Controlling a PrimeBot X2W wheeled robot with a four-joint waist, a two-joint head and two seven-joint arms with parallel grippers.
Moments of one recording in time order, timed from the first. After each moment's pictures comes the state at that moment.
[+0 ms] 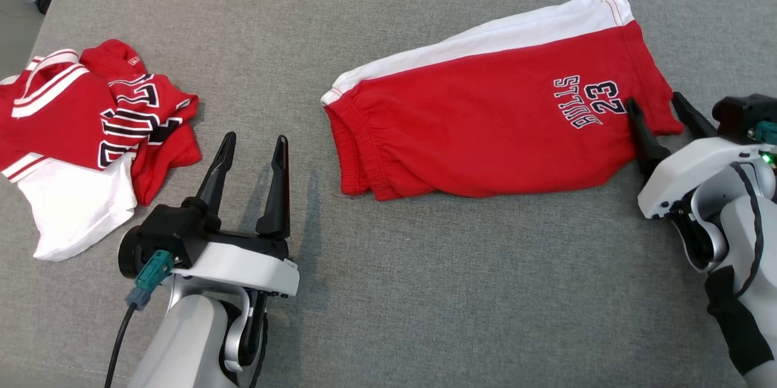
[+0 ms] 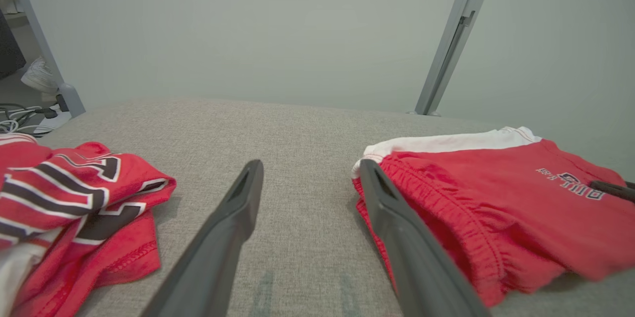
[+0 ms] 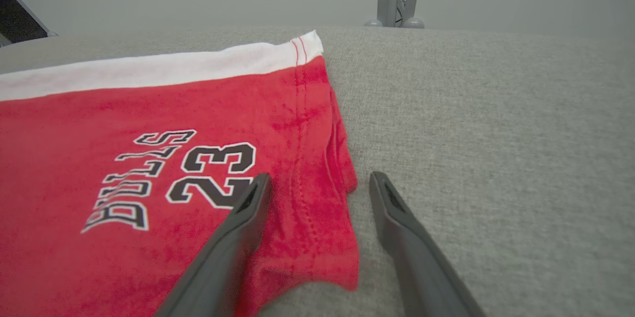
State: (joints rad) left arm -0.29 0.10 -0.27 0.20 -0.36 0.07 -0.26; right arm -0.66 -0.25 0.20 0.73 0.36 0.13 -0.07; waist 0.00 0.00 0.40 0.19
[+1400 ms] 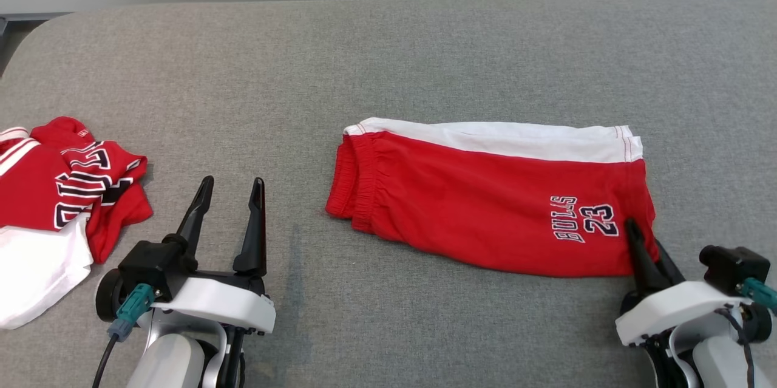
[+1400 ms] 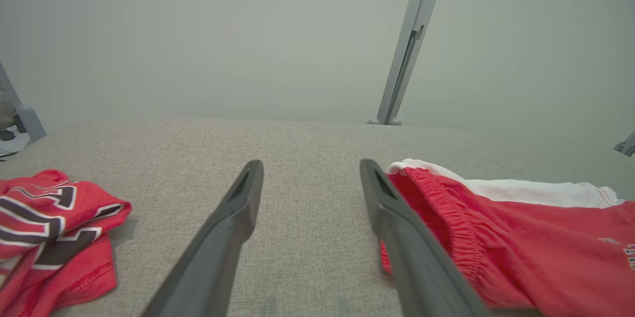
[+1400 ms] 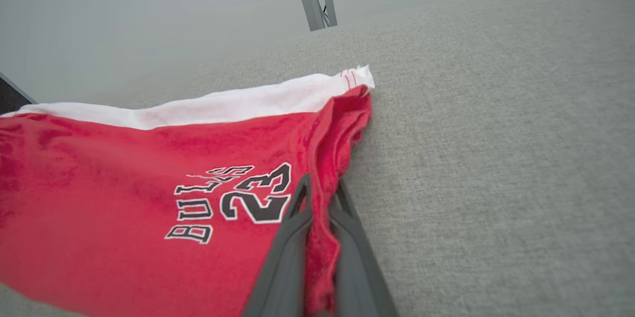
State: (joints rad) left arm -0.18 0.15 -0.24 0.16 -0.37 0.09 -0.22; right arm -0.24 -0.15 0.13 0.52 0.45 0.13 -0.24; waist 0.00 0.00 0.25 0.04
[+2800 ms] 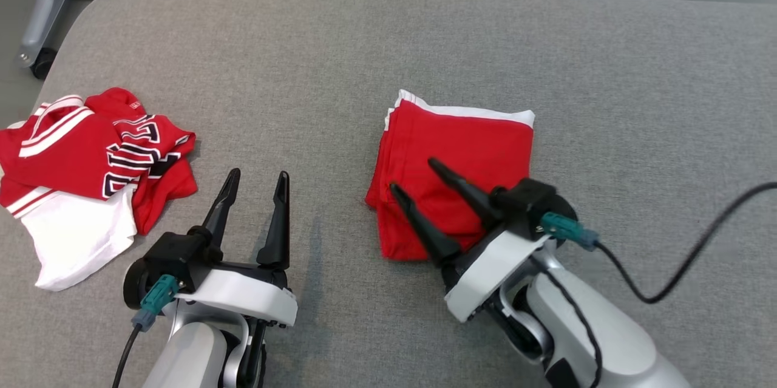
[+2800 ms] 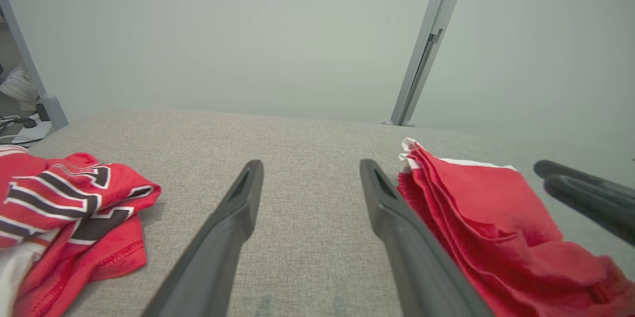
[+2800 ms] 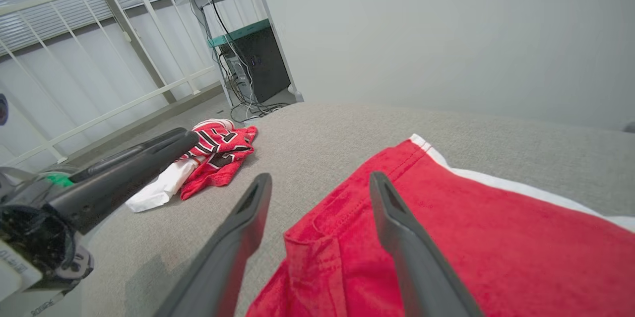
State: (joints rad) left arm -0.23 0.11 -0.28 0.23 -0.38 0.07 -0.26; right arm -0.55 -0.05 0.69 0.45 0.49 0.13 -0.21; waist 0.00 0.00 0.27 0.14
